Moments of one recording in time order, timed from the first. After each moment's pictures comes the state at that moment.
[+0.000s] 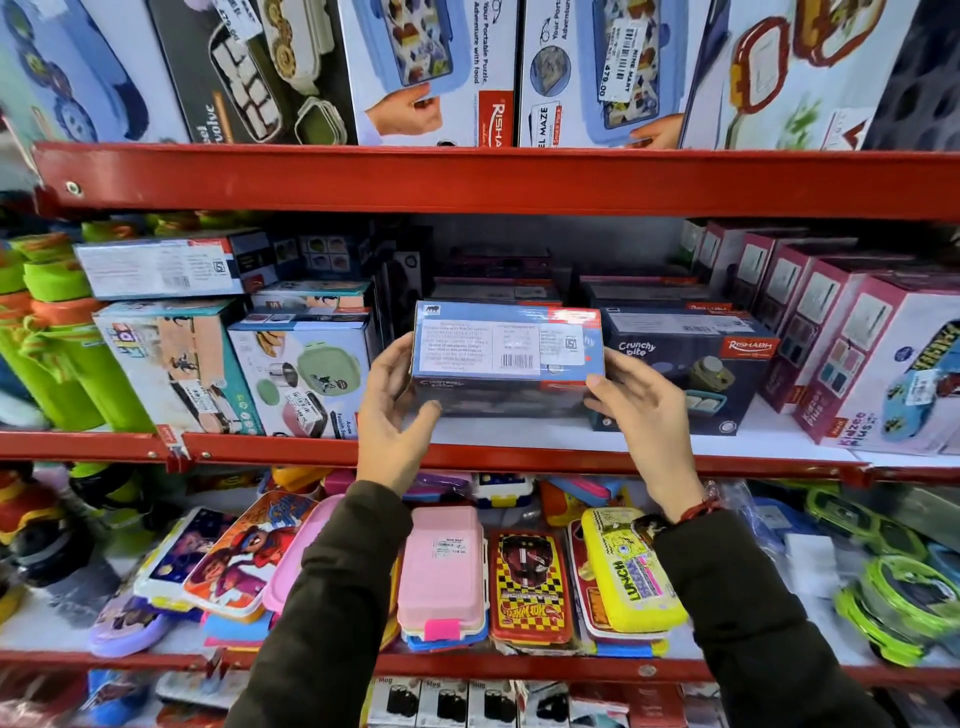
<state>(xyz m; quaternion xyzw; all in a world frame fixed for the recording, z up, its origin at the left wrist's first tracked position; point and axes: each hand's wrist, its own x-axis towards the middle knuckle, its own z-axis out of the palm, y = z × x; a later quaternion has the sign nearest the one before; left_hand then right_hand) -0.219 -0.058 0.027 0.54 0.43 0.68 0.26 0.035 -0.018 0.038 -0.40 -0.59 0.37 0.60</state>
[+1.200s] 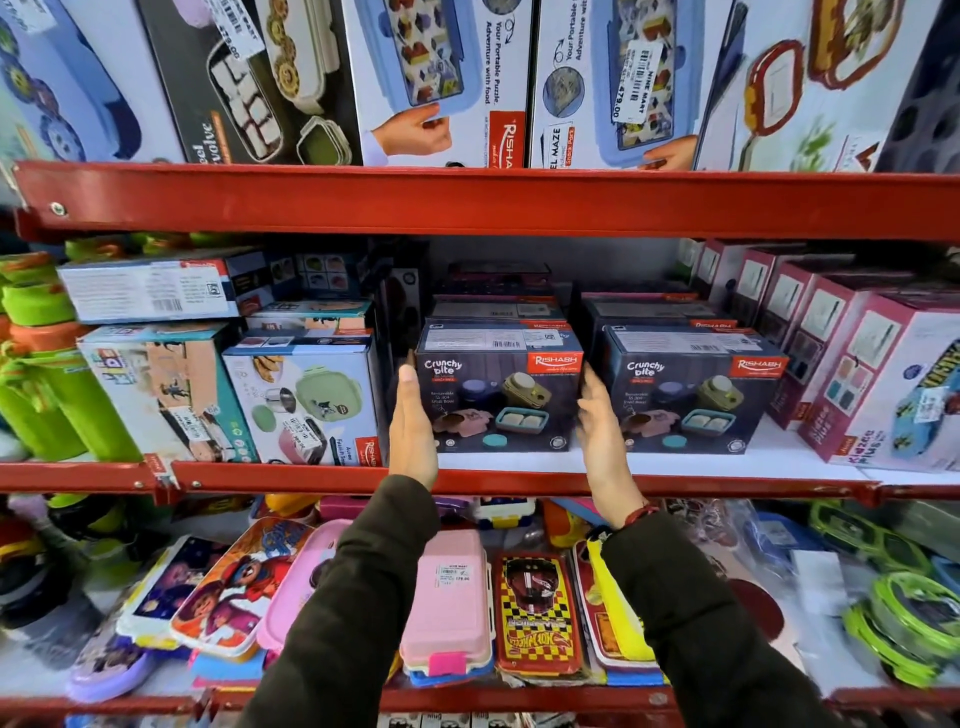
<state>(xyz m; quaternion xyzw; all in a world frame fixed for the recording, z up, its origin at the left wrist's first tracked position) -0.213 -0.003 0.021 0.39 0.48 0.67 0.41 -0.023 0.013 0.025 -0.46 -0.50 0.48 0.56</state>
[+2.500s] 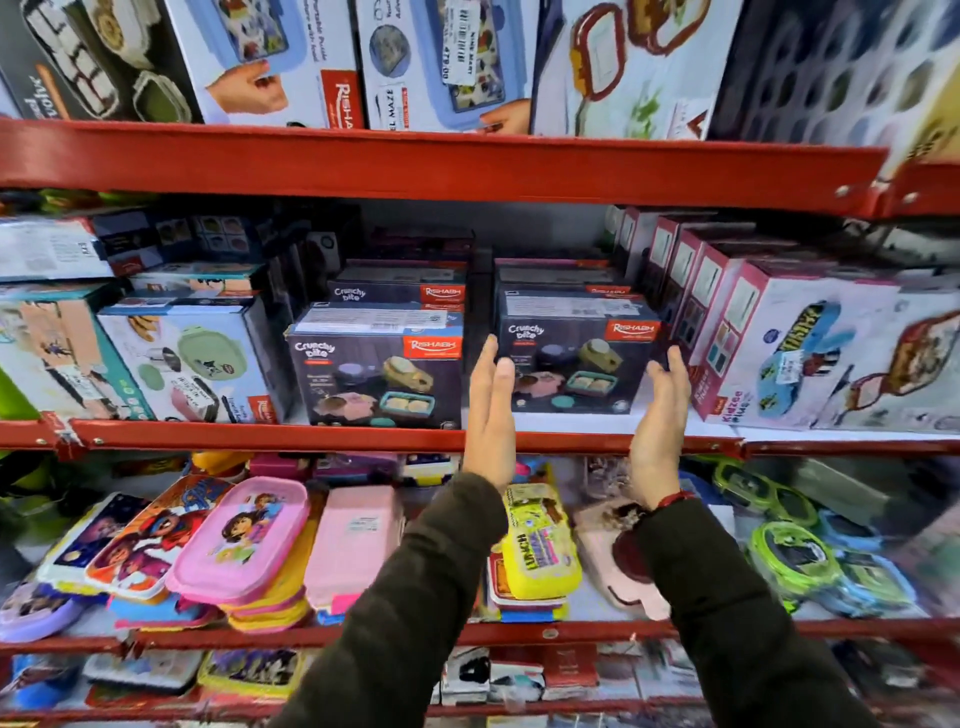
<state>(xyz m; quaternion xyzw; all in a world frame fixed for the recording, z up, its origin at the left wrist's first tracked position) 0.000 -0.039 0.025 0.48 0.41 0.66 0.41 0.156 -0.008 0.025 -0.48 -0.39 0.36 0.70</state>
